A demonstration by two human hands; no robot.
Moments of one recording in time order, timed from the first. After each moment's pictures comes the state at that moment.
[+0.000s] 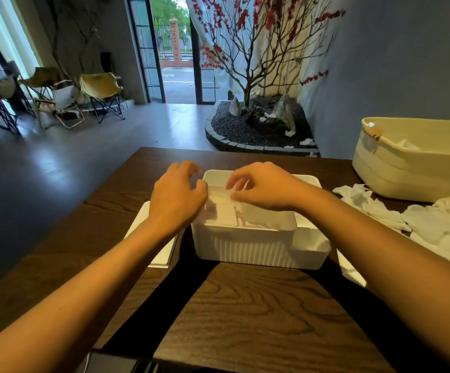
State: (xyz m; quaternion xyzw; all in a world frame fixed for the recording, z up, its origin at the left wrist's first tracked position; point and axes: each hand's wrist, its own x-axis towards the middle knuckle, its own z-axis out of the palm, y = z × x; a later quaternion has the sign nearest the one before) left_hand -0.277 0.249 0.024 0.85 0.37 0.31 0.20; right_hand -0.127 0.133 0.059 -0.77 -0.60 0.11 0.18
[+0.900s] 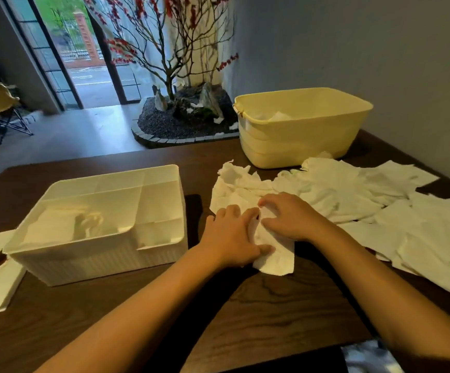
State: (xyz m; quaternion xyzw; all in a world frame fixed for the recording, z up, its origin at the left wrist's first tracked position) left_hand -0.082 0.020 -0.045 0.99 0.10 -0.07 0.11; right_hand 0.023 -0.107 -0.037 -0.91 -0.34 0.13 0.19
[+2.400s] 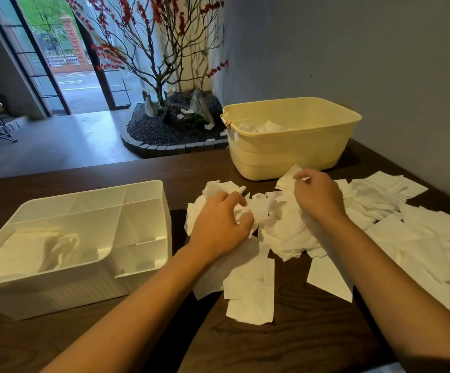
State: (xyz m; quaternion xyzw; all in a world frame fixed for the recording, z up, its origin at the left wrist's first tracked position) left_hand -0.040 0.038 -0.045 0.94 0.09 0.17 0.28; right_hand 0.080 -0.123 -0.012 -0.92 -0.07 -0.03 0.39
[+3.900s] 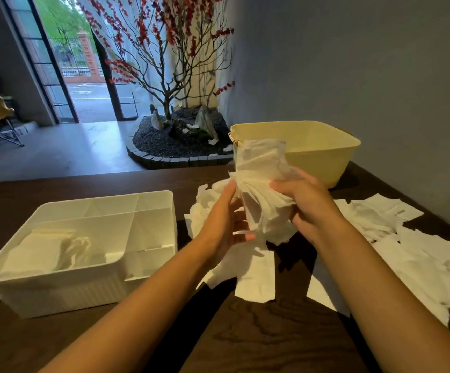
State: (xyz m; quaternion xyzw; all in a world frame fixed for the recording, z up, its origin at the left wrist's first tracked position) left_hand -0.052 0.028 -0.005 0.61 0.15 0.05 0.78; right_hand 0.033 -0.103 0.031 -0.62 -0.11 0.17 0.76
